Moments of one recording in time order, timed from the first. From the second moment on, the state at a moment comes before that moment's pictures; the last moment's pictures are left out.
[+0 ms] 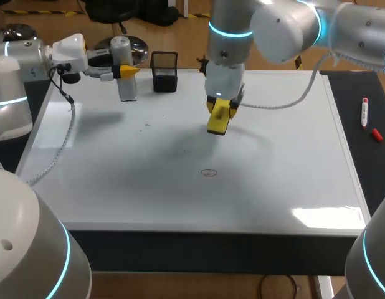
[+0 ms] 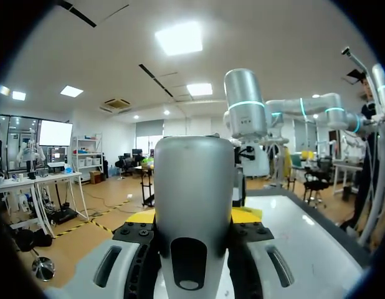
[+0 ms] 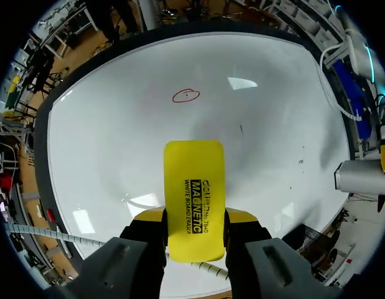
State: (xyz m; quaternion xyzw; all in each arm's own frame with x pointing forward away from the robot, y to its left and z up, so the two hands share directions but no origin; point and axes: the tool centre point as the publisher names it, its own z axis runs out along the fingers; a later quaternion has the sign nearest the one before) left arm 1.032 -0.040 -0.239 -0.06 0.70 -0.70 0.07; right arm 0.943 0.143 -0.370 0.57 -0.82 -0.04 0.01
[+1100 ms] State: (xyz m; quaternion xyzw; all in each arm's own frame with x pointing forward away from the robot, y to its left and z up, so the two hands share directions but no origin) left arm 1.032 -0.040 -0.239 -0.06 0.70 -0.70 0.07; right arm 0.950 0.168 -0.414 0.62 -0.78 -0.07 0.03
